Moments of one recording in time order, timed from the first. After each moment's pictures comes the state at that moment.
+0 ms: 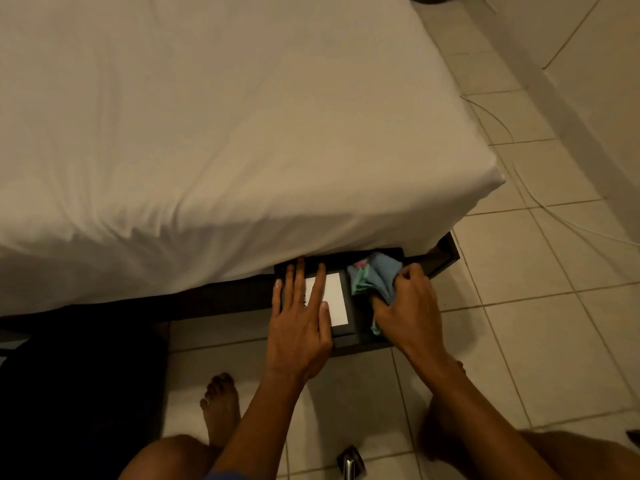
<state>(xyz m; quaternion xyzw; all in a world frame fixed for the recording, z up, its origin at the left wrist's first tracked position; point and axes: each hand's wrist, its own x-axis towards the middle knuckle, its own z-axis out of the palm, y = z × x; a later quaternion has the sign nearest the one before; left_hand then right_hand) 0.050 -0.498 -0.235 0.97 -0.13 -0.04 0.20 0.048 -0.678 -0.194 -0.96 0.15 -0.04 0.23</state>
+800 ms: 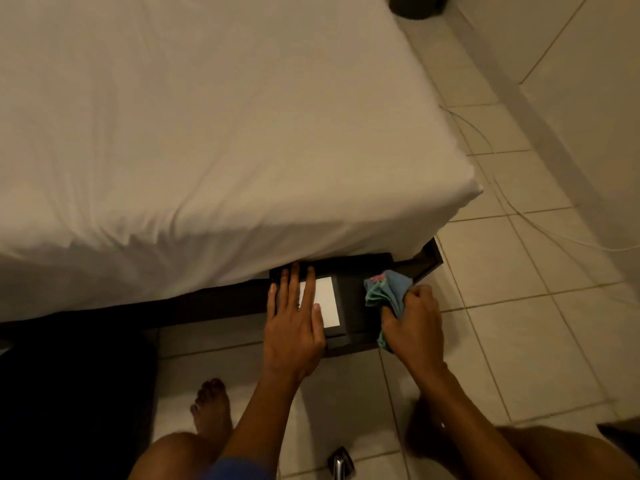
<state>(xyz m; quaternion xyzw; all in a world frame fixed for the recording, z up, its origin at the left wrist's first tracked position) 0.052 -0.499 -0.236 0.97 -0.12 -0.03 0.21 0.025 -0.688 -0.186 -0.93 0.24 -0.06 0.26</state>
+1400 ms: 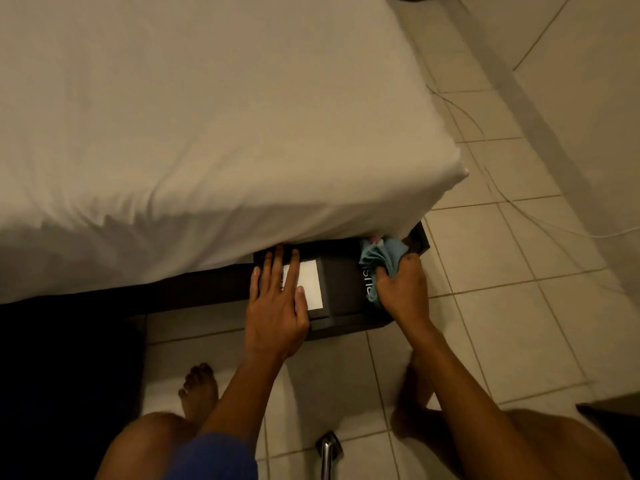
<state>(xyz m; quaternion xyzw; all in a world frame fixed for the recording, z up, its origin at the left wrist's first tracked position) 0.053 -0.501 -0.240 0.97 -0.12 -0.01 0.19 0.054 -0.714 -0.197 -0.88 0.28 -0.06 0.37</state>
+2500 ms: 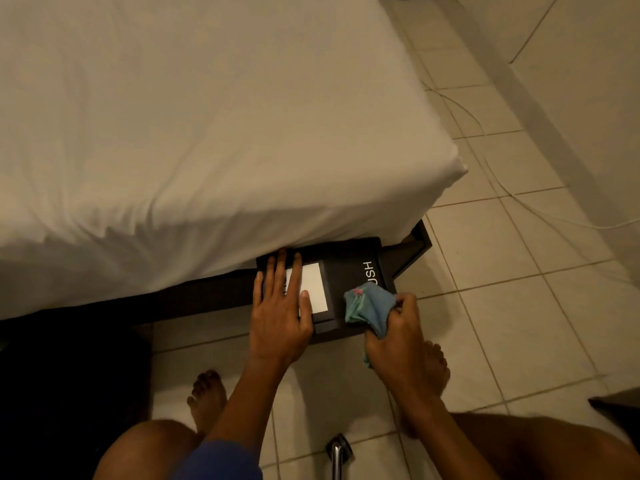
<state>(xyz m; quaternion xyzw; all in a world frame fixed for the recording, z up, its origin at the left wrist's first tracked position) 0.053 -0.501 -0.239 0.97 -0.12 -0.02 0.20 -0.023 -0.669 -0.178 -0.92 0.20 -0.07 0.33</state>
